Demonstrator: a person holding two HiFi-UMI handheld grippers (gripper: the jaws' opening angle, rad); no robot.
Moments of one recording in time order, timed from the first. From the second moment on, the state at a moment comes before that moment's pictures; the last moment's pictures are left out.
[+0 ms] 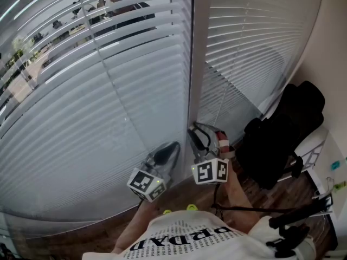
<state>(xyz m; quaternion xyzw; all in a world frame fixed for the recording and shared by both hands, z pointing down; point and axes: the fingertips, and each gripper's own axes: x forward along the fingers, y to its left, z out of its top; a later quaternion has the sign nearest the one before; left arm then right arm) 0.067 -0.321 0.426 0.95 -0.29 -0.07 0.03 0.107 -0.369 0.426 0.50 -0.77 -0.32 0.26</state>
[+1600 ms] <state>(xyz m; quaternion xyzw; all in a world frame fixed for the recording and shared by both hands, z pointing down) 0.069 -0.322 0.431 0.95 -0.29 -0.07 0.04 0.123 -0.372 0.426 0.53 -0.85 -0.04 0.03</state>
